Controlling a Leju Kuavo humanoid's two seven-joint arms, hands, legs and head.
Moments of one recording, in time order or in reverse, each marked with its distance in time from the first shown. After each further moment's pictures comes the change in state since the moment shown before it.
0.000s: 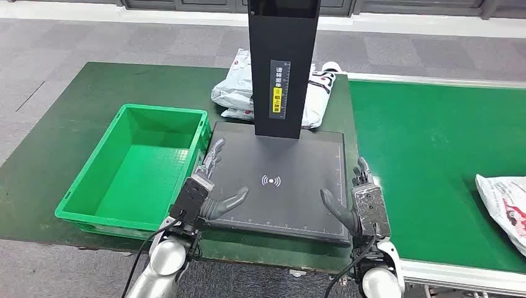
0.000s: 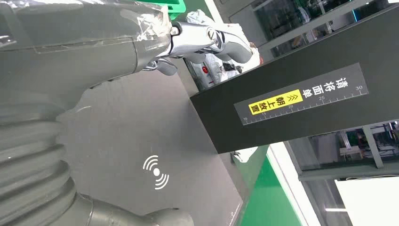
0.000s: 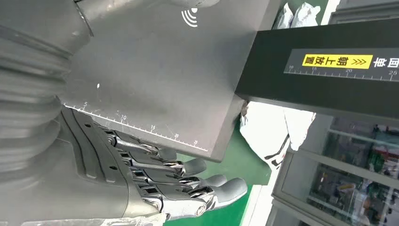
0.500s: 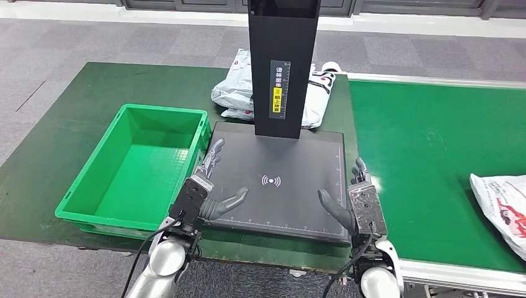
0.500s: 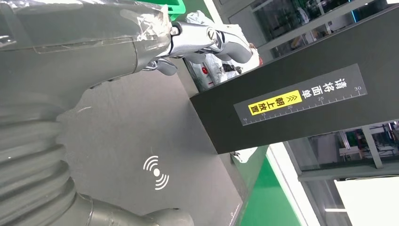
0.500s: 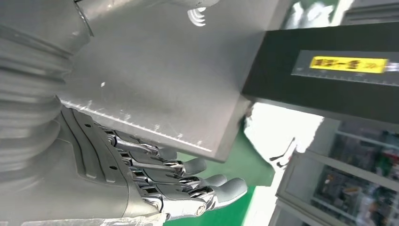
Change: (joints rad) left arm 0.002 0.002 0.000 -0.006 -0.001 0.000 0.000; right arm -0.002 0.004 0.000 0.002 0.055 0.011 0.038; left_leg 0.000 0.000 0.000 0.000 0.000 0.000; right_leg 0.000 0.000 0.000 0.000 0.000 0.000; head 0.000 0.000
